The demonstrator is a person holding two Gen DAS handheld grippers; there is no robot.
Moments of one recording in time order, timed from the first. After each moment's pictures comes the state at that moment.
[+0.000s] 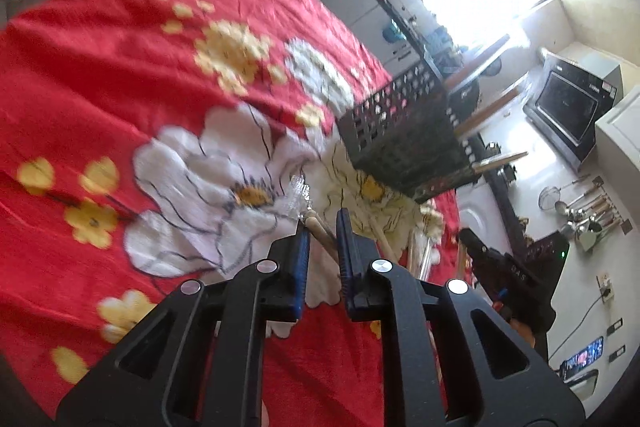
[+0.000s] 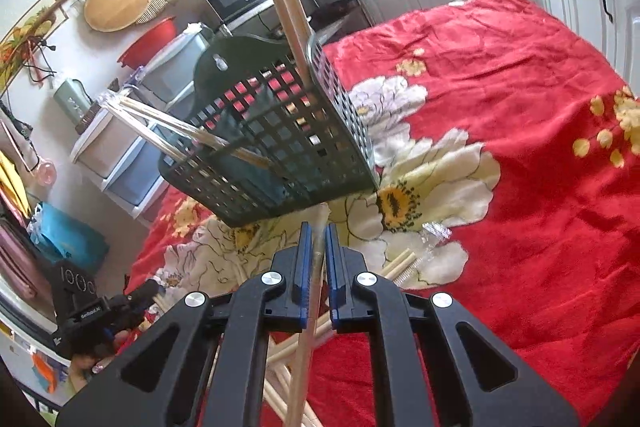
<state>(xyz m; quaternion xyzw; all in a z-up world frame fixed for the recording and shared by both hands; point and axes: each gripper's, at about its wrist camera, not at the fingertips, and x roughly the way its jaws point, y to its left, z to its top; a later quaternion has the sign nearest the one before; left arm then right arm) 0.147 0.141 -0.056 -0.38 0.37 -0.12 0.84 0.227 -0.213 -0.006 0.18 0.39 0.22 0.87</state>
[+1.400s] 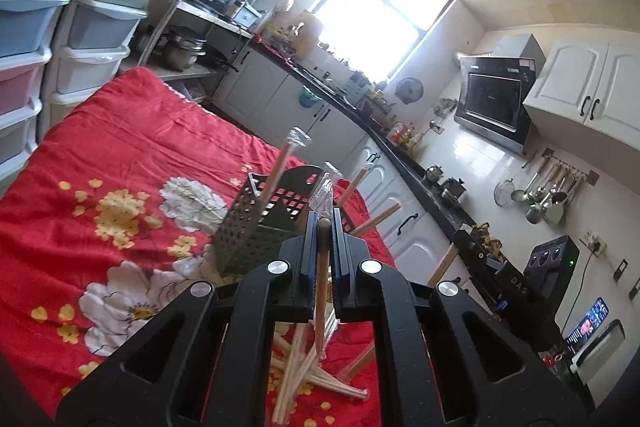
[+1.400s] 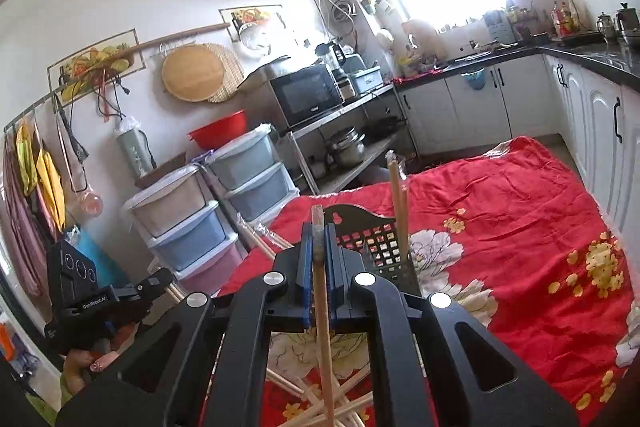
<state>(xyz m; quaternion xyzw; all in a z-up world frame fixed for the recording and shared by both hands) 0.135 0.093 0.081 -0.29 0.21 -0.20 0.91 0.161 -0.223 0.122 0.17 0.18 0.26 0.93</state>
